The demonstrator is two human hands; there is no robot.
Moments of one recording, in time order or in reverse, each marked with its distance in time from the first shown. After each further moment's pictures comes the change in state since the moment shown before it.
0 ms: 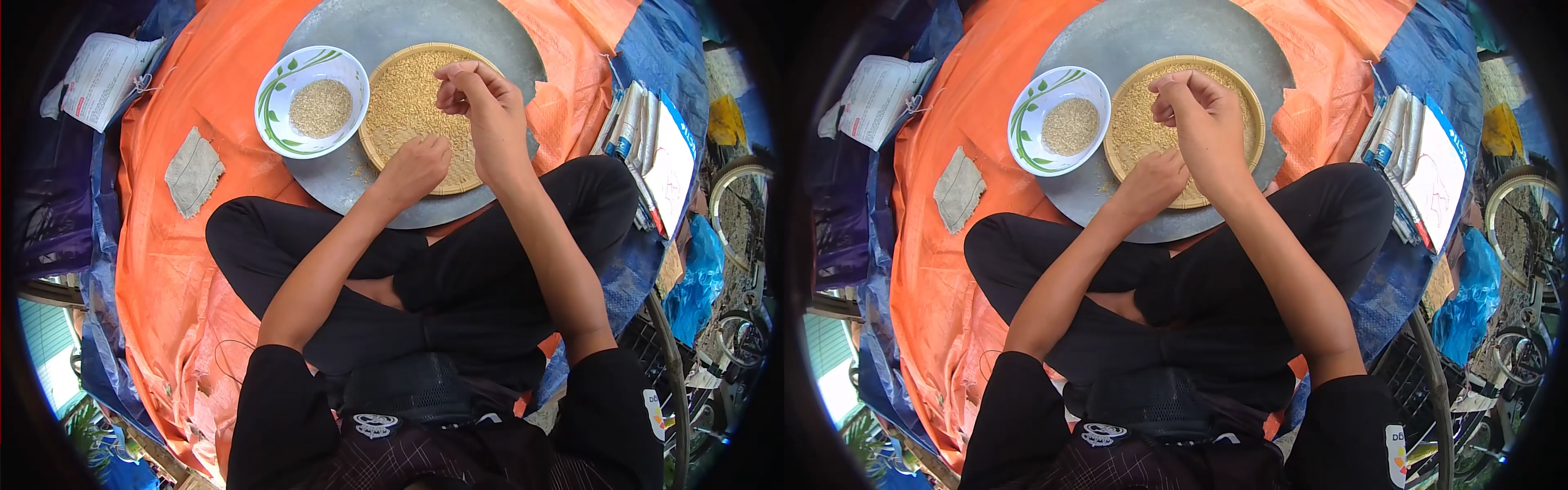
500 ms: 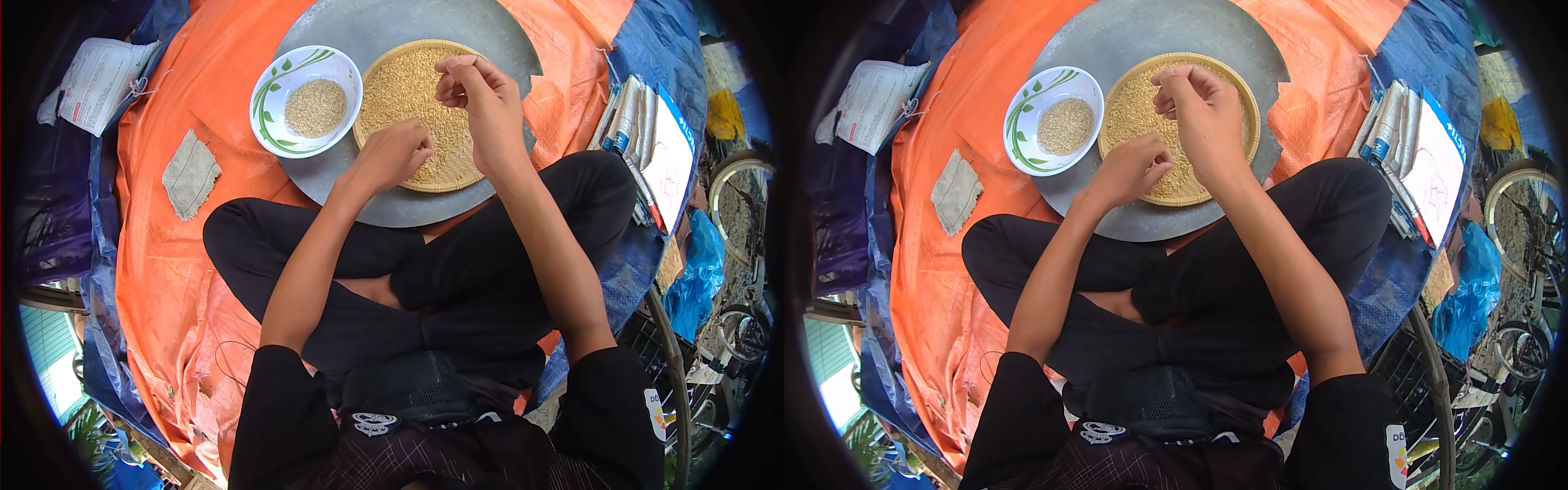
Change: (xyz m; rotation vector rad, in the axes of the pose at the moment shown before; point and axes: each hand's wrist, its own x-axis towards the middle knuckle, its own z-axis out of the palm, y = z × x) left_hand -0.002 -0.022 -0.030 -0.514 -0.092 -0.357; right_hand 0.008 0.006 -0.008 -0.022 0.047 0.013
